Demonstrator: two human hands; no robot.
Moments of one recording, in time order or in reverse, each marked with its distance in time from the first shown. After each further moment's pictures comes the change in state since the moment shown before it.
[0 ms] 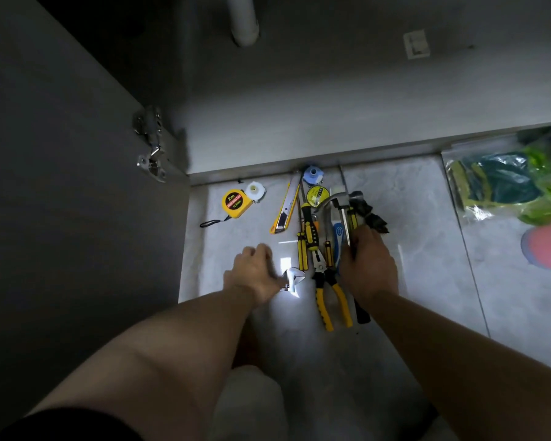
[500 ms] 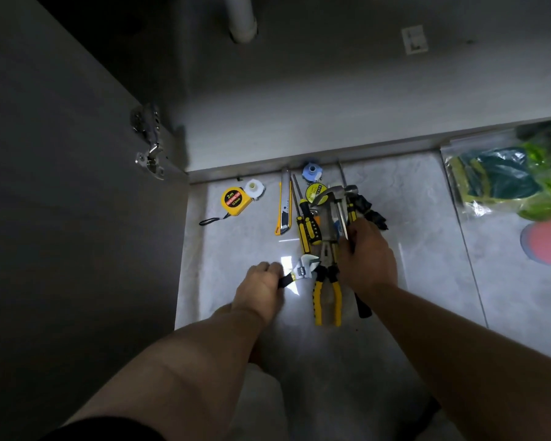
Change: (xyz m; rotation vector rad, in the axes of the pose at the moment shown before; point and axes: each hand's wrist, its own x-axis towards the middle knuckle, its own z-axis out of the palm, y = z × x) left_hand -0.024 0.000 0.031 0.067 0.035 0.210; right_hand 0.002 -0.006 -0.006 0.030 -0.003 -0.028
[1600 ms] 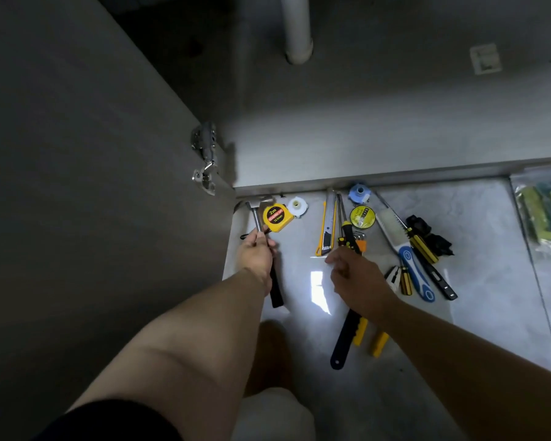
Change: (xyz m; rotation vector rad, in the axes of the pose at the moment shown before) left_hand 0.062 -0.030 -0.073 -1.459 0.482 -0.613; right_hand 0.013 -0.043 0.043 0.186 -0.470 -0.114
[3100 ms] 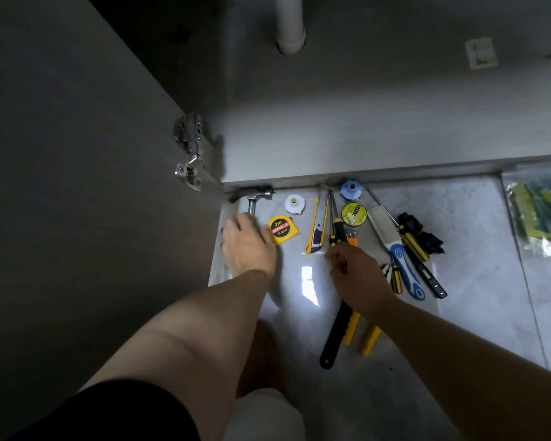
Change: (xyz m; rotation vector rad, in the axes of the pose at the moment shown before) left_hand 0.020 -0.014 0.005 1.089 0.335 0.672; right_hand 0.012 0.019 0.001 -0.007 0.075 0.017
